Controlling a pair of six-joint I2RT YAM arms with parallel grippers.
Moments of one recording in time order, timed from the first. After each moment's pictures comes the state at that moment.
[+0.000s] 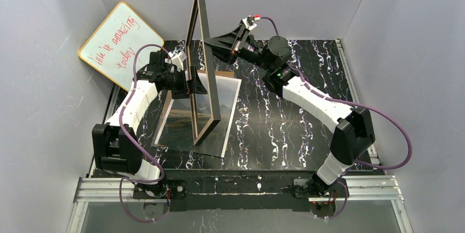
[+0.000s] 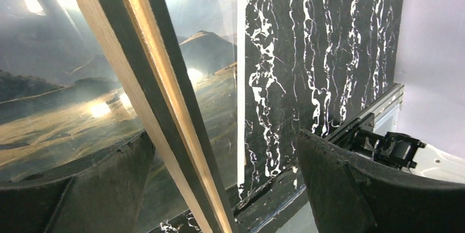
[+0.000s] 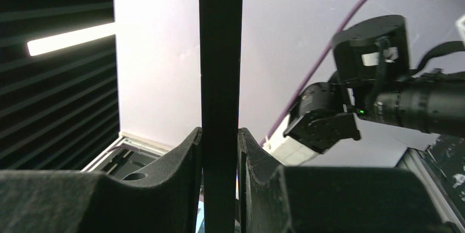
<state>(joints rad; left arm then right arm) -0.12 1.49 1.21 -0.67 0.59 -0.26 0.72 1.64 1.44 0.61 -0.52 1.70</state>
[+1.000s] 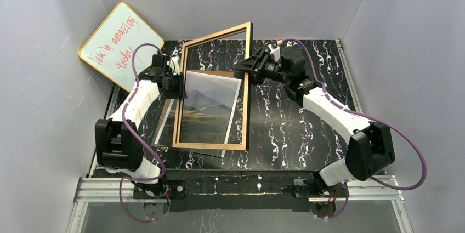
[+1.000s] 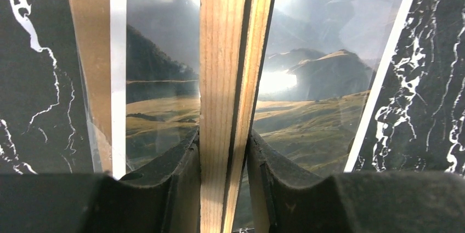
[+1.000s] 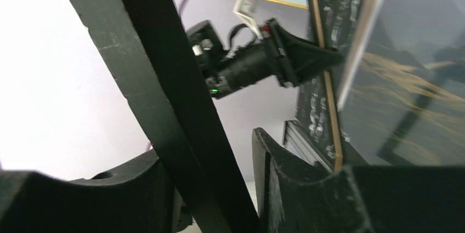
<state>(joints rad) -0.12 1.53 1.18 -0.67 0.18 -0.16 0.54 1.45 1.13 0.17 -0.56 1.39</state>
